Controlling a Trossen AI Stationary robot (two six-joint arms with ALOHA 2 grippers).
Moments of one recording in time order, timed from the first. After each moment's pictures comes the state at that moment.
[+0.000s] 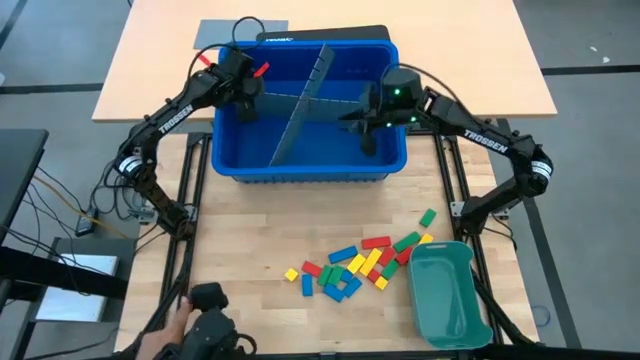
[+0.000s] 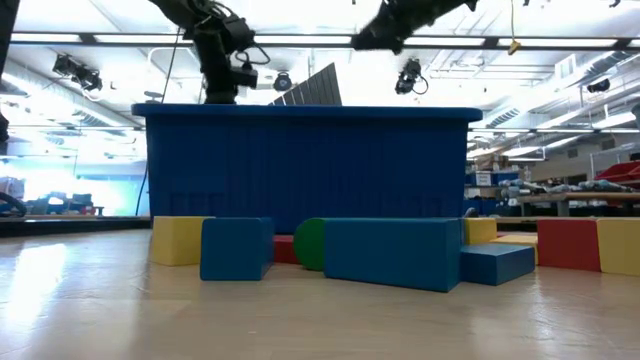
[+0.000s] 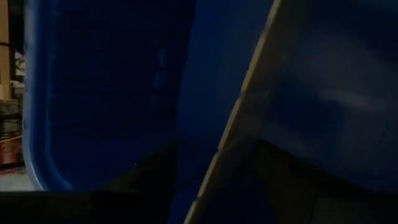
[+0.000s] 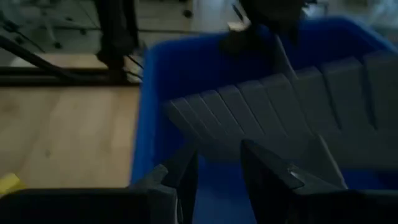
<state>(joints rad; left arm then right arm) 0.91 1.62 1.61 -0.82 -0.32 0.83 -0.51 1.46 1.49 -0.43 -0.33 -0.28</state>
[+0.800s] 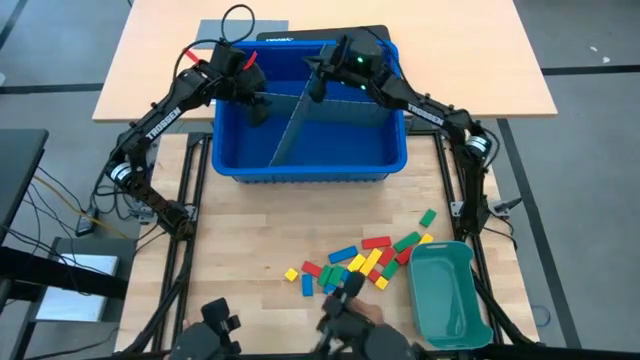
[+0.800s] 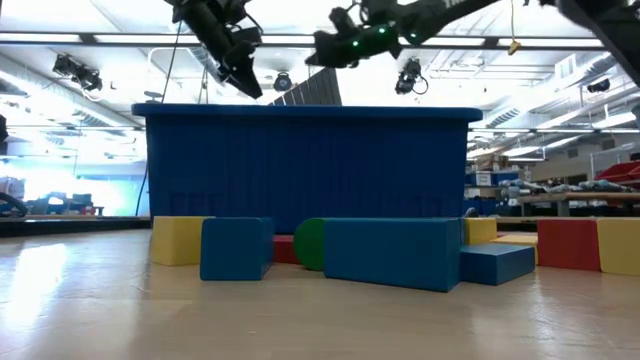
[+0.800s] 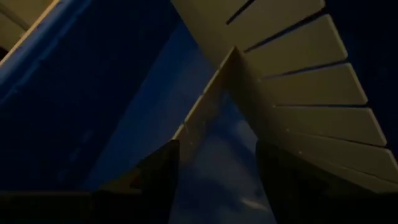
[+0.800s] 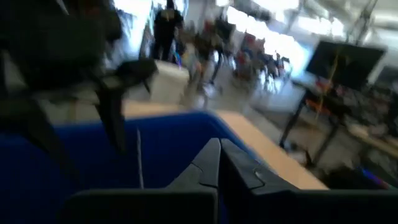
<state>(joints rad) 0.89 1.54 1.65 -0.83 0.16 0.49 -0.65 1.98 1.94 0.02 -0.13 -0.32</state>
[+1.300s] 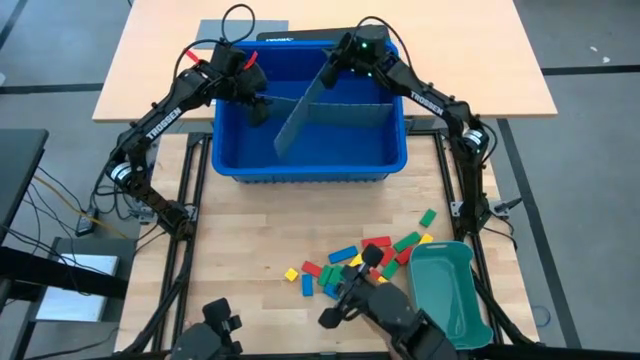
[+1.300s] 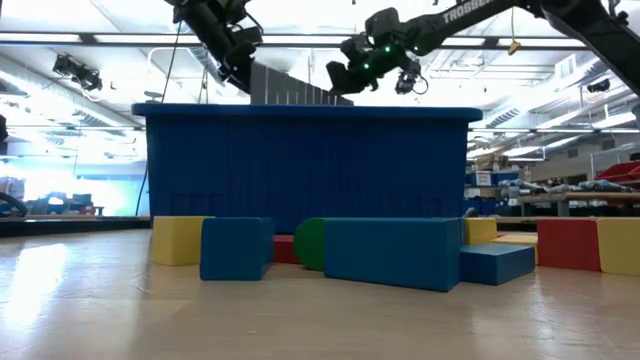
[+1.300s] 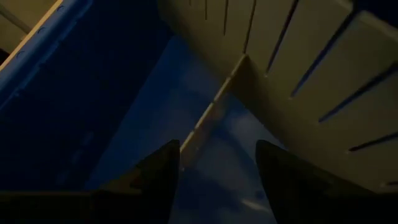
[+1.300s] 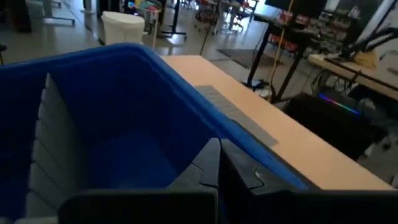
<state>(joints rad) 0.89 1.54 1.65 -0.82 0.16 0.49 -0.77 2.04 2.01 -0.15 -0.07 -0.25</state>
